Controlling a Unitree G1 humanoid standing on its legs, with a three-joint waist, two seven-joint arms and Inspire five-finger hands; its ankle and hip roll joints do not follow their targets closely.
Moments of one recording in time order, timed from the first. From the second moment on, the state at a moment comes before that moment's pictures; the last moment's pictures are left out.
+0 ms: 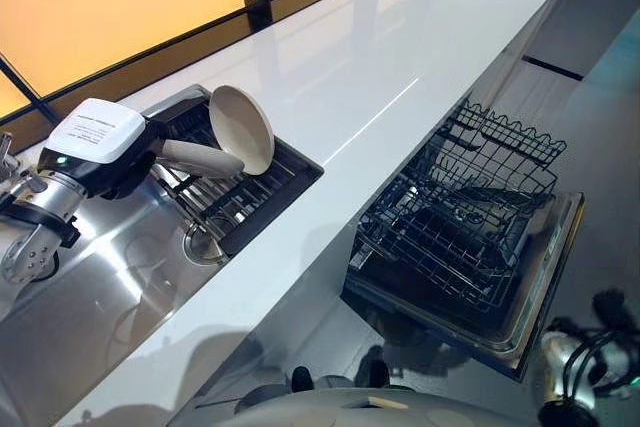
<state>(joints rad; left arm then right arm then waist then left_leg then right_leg) 0.15 1.21 0.13 -0.07 0.55 -0.18 0.18 0.10 -0.38 -0.40 0.38 0.07 -0.26 -1.03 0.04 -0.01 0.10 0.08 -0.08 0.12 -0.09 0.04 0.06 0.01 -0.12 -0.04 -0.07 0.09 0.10</state>
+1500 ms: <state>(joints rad) 0.18 0.99 0.17 -0.17 0.67 -0.21 0.42 -0.19 -0.67 -0.10 -0.34 -0.11 -0.38 -0.22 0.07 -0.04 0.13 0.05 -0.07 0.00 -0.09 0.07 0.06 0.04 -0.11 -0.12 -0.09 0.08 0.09</state>
